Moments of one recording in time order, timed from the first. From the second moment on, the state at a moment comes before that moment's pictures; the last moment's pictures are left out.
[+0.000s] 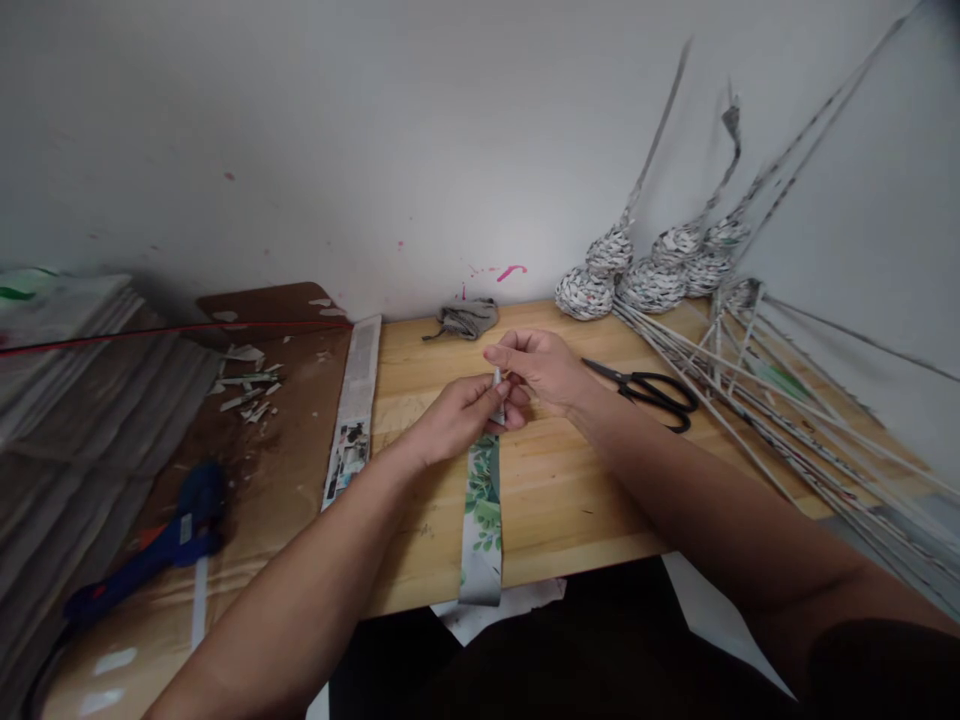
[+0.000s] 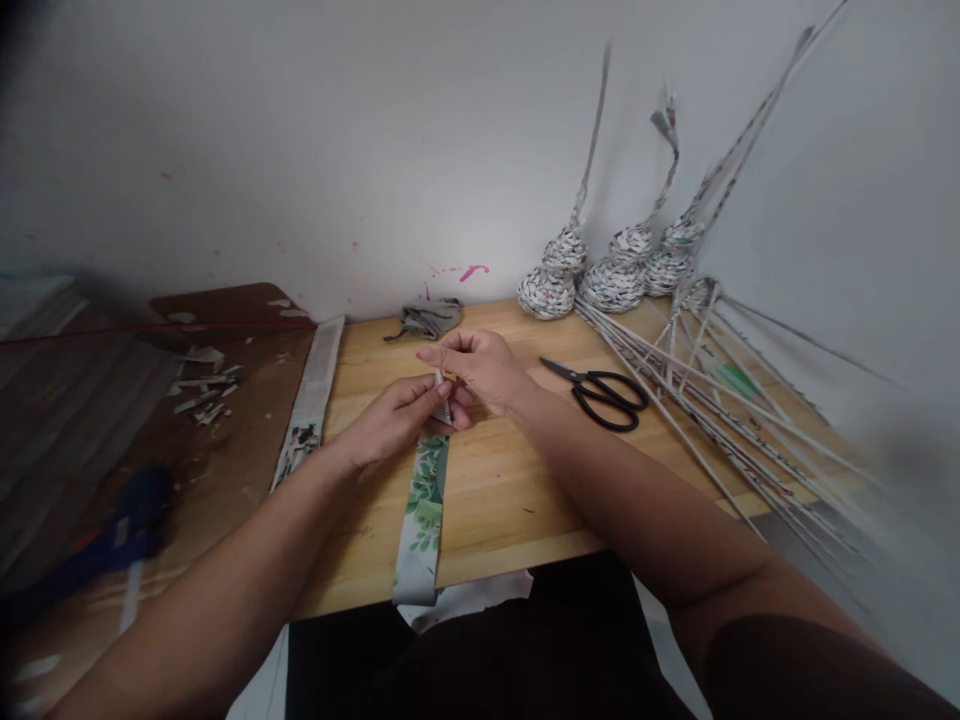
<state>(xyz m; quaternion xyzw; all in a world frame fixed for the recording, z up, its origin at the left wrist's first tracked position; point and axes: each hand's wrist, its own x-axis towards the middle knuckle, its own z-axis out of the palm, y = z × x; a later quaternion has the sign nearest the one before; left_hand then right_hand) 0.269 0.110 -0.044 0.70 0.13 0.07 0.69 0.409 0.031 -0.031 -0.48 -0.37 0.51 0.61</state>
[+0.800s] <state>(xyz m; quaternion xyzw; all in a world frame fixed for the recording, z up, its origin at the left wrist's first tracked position) 0.270 0.113 -0.048 0.67 0.14 0.04 0.72 0.416 0.032 -0.031 -0.52 -0.38 0.50 0.58</state>
